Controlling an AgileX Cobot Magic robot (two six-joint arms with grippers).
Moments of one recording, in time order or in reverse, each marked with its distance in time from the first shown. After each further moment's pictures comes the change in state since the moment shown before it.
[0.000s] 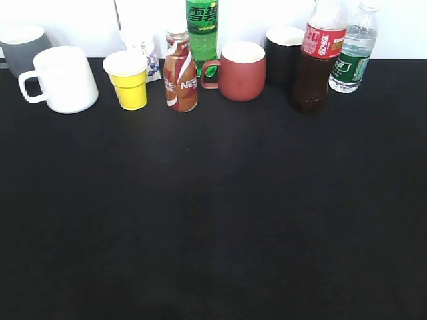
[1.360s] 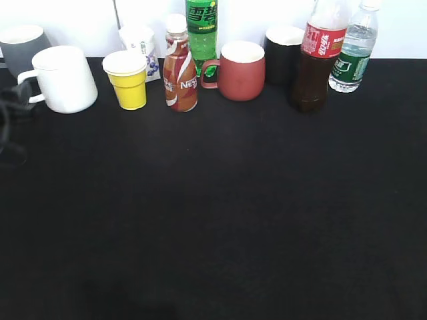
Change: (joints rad) left arm 0.000 1.960 -0.143 0.097 -2.139 0.000; right arm 0.000 0.000 0.001 0.002 0.000 0.000
